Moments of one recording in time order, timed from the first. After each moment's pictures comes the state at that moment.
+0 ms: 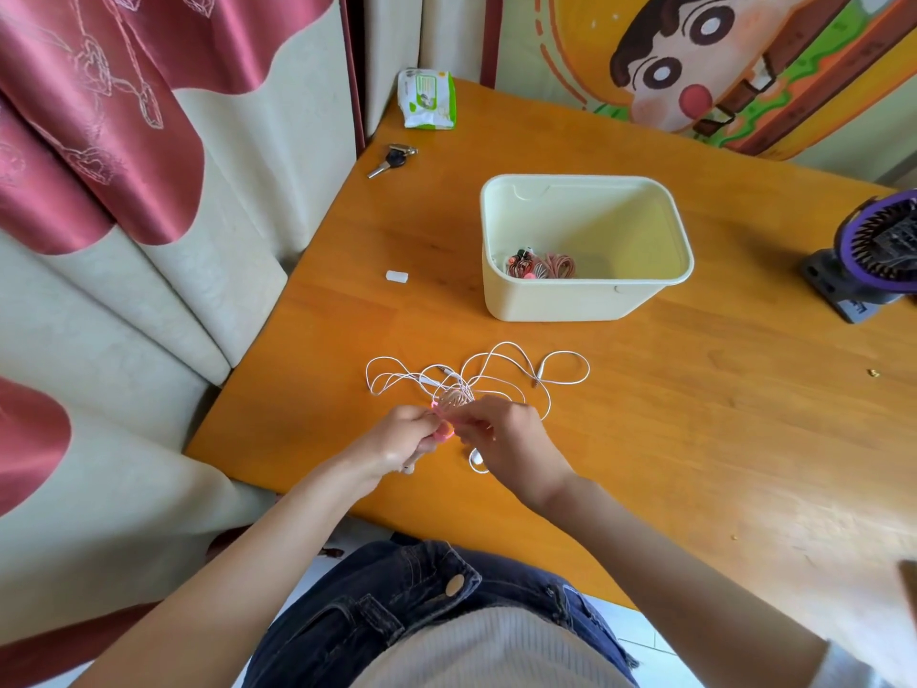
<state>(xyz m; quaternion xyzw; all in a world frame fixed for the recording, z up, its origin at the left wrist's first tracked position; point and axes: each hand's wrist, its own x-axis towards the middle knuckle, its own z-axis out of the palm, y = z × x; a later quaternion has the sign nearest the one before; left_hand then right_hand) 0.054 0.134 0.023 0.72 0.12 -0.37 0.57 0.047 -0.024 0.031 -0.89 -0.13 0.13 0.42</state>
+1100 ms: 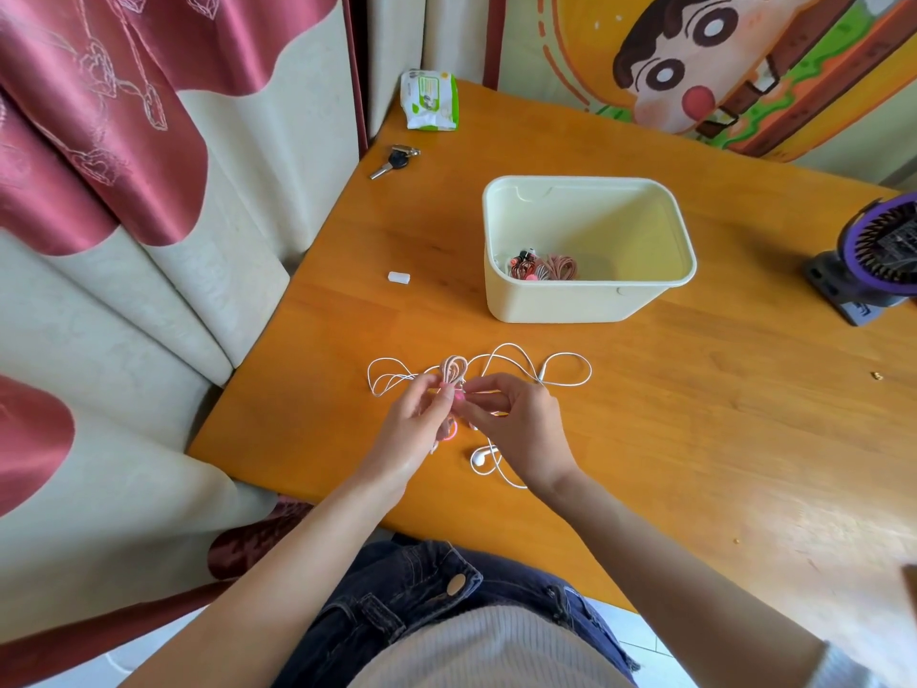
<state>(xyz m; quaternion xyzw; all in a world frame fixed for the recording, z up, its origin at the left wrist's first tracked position) 0.045 0.112 0.033 0.69 0.15 -0.18 0.68 0.054 -0.022 0.038 -0.82 0.03 0.13 0.56</state>
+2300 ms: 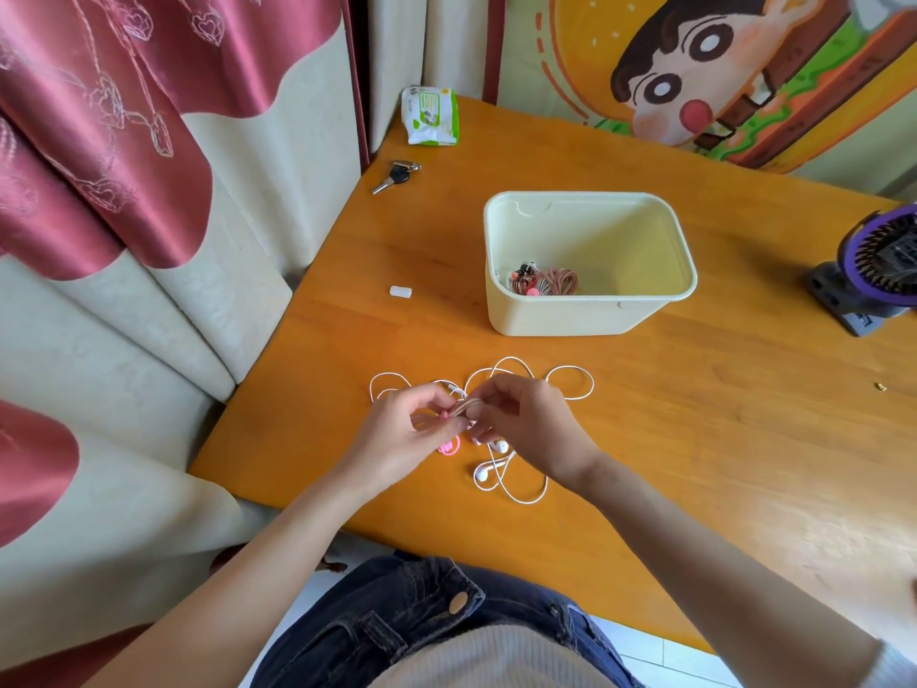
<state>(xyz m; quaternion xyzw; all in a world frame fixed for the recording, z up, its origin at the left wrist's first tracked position) 0.059 0.138 0.046 0.81 -0.01 -0.15 0.57 0.076 -0.032 0.062 -0.81 -0.03 0.22 0.54</state>
